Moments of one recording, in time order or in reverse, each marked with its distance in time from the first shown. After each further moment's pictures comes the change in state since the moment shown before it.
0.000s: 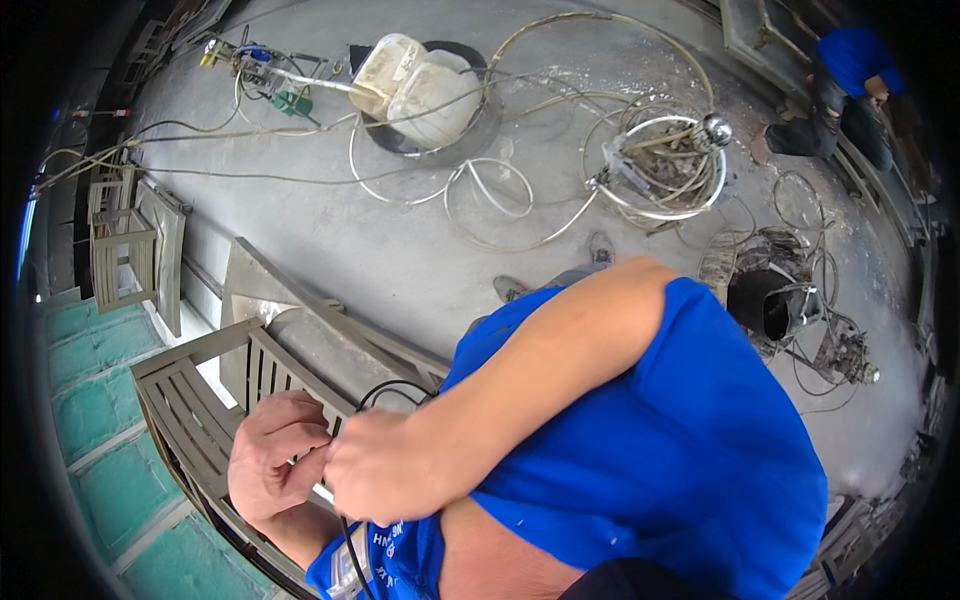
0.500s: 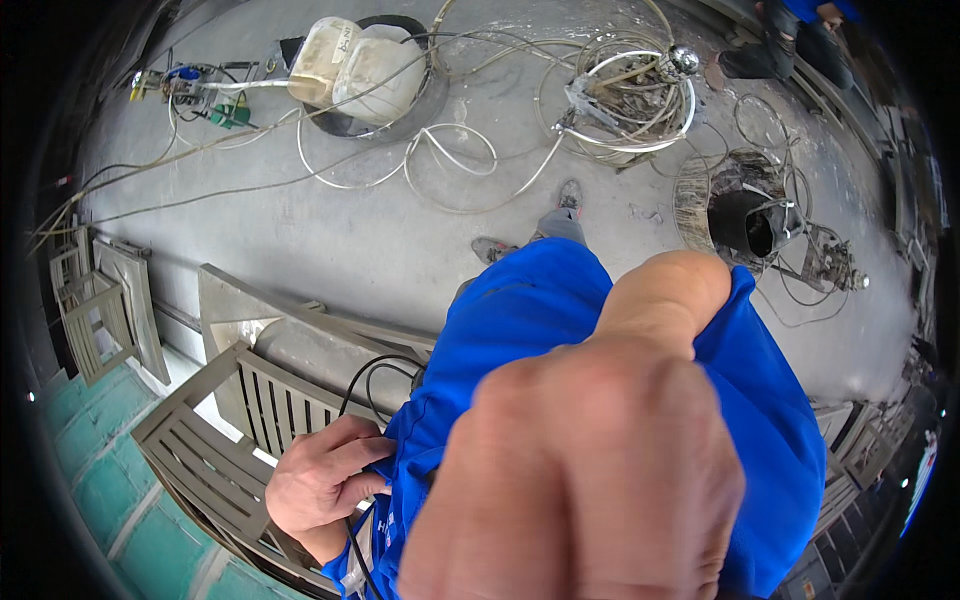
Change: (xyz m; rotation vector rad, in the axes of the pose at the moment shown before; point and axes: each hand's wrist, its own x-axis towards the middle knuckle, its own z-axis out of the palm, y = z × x) left_hand 0.002 -0.050 0.005 -0.191 -0.383 0.070; right_hand -0.049 -0.004 -0.024 0.967 0.999 -0.716
